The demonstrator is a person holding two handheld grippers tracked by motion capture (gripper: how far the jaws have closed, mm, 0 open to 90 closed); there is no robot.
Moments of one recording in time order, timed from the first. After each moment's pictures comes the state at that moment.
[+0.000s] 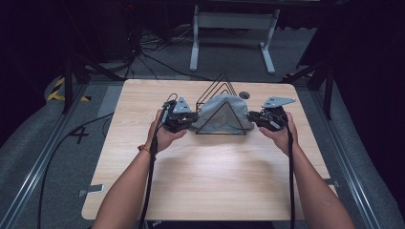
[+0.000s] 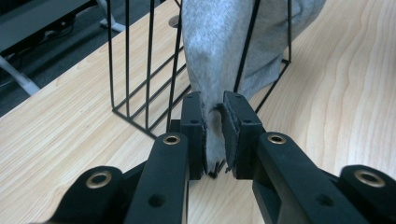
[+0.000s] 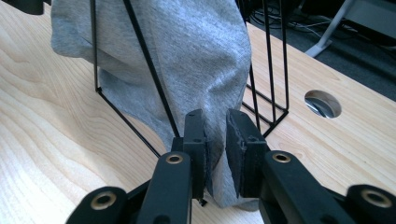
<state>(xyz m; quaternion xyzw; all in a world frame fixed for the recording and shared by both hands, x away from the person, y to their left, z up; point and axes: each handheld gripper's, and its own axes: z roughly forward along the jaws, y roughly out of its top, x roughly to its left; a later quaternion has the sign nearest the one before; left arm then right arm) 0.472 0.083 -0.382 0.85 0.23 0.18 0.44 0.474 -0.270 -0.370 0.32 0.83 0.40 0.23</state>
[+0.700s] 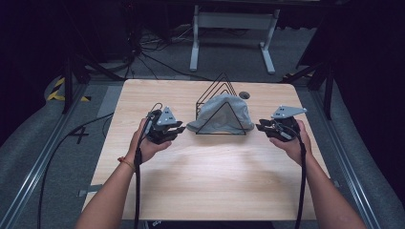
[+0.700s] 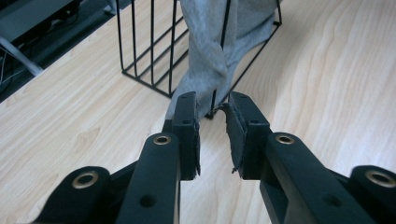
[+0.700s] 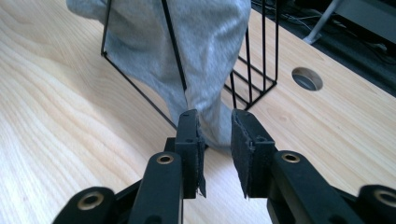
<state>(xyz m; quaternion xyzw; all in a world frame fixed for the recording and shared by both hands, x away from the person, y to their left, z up) 0.434 0.124 -0.381 0.87 0.22 0.20 0.40 0.437 -0.292 -0.367 0.31 0.84 0.37 0.24</state>
